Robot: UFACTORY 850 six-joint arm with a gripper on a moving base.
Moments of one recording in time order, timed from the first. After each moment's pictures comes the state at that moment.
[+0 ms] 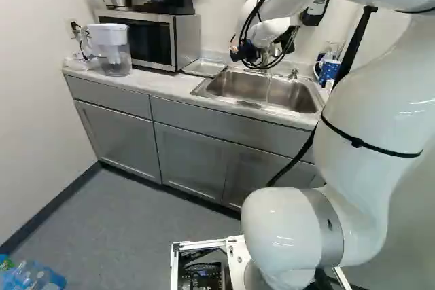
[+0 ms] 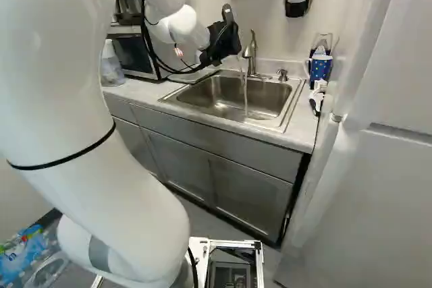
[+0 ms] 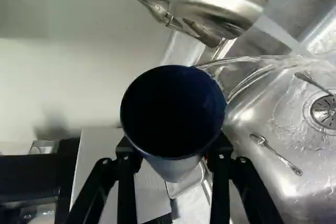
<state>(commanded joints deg) -6.2 -3.2 -60.4 0.0 8.0 76.0</state>
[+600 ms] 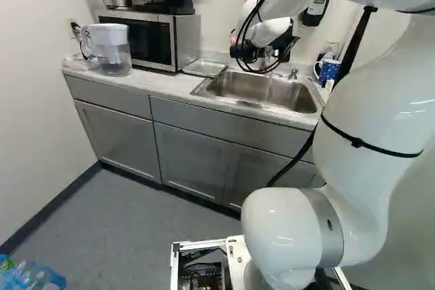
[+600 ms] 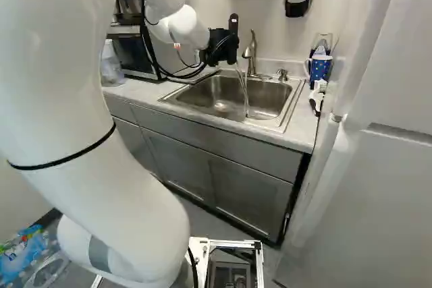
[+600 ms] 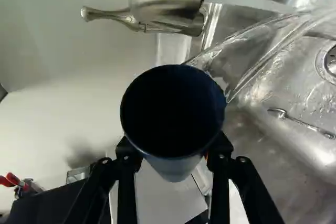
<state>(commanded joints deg) -6.2 -3.2 -60.4 0.0 8.0 94.0</state>
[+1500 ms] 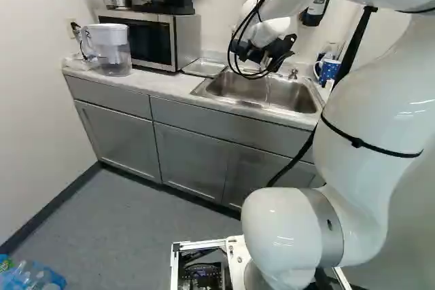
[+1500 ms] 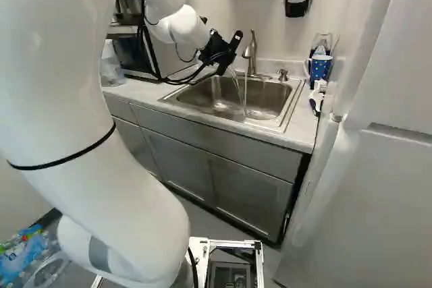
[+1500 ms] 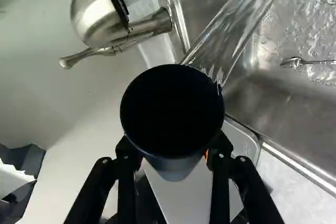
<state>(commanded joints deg) -6.2 -3.2 -60.4 0.0 8.0 116.8</state>
